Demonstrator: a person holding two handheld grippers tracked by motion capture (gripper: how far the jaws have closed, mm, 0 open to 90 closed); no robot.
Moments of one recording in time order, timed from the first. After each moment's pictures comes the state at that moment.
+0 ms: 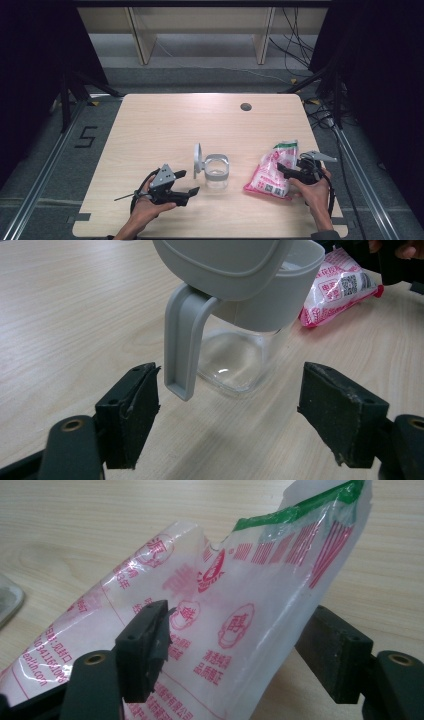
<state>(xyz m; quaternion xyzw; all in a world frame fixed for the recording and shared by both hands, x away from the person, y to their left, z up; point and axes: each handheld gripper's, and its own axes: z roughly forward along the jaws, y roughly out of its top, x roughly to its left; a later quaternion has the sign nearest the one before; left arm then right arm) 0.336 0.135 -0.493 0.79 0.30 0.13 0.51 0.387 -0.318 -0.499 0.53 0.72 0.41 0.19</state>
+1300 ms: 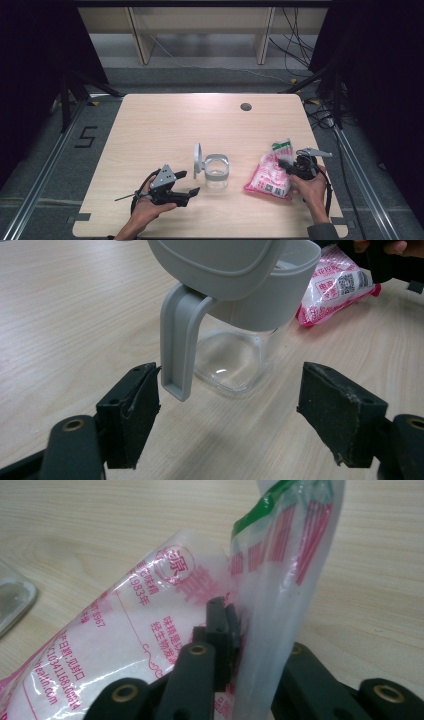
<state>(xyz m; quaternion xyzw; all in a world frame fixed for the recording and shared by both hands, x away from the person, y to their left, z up) 0.334 0.133 -0.494 0.79 0.31 0.12 0.52 0.400 -0.313 -0.501 0.51 0.74 0.41 0.16</state>
